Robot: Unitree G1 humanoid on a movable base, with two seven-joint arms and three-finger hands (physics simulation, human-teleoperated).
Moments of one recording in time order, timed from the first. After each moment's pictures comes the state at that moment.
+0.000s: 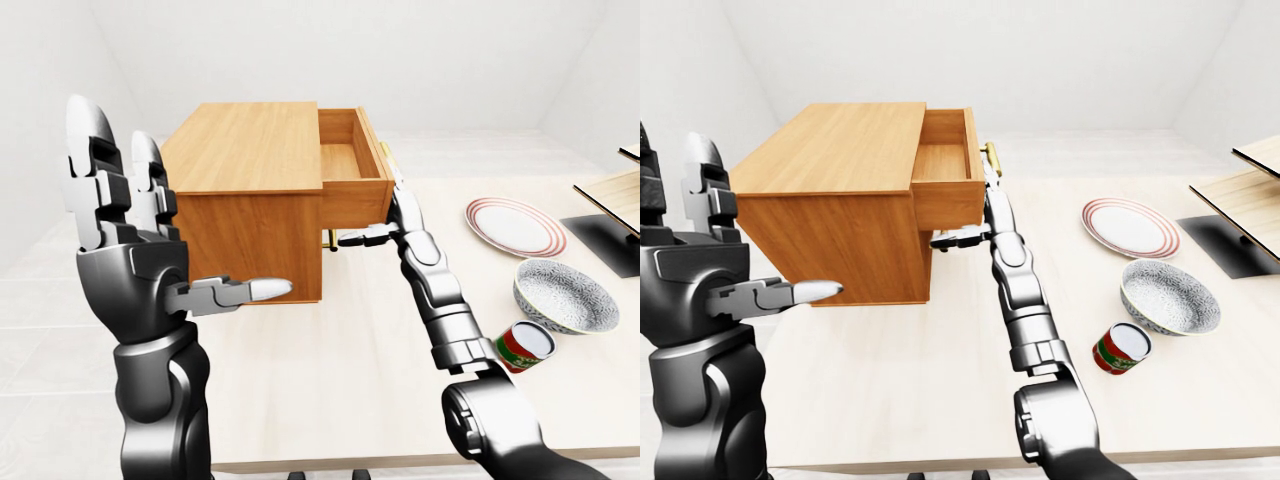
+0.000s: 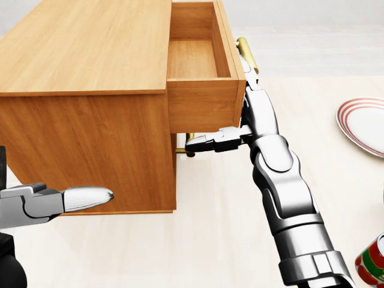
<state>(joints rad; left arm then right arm) -0.11 0.03 0.06 -0.78 -0.04 0.09 0.11 -0.73 -0.08 -0.06 0.51 0.03 0.09 0.04</state>
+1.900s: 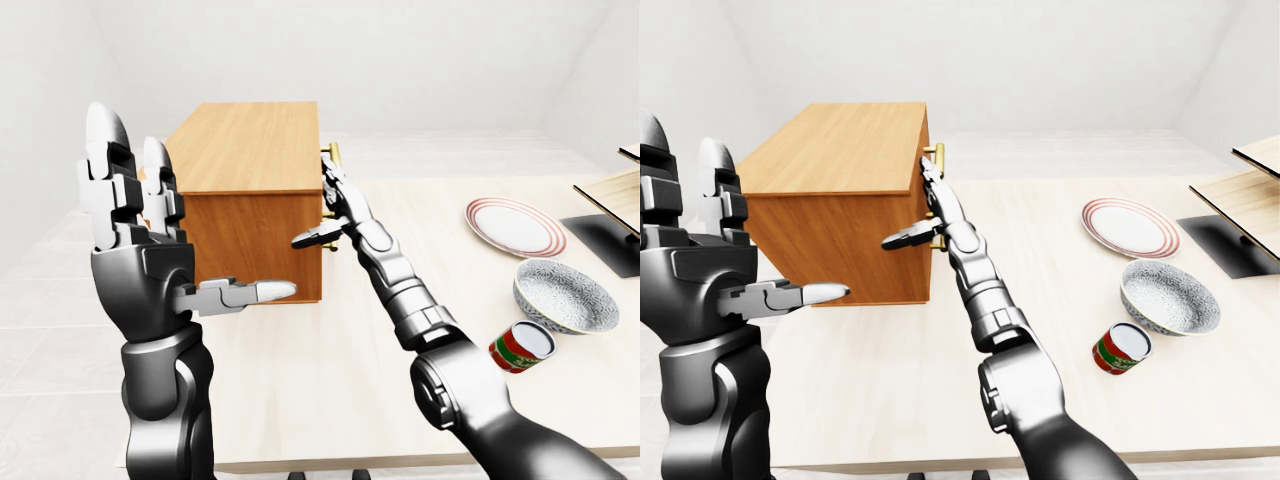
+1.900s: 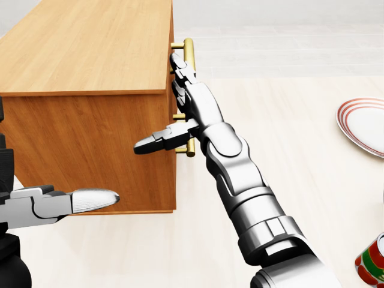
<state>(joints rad) -0.10 0.02 0.05 -0.77 -0.01 0.09 0.09 -0.98 0.07 -0.05 0.91 0.02 -0.07 0.14</state>
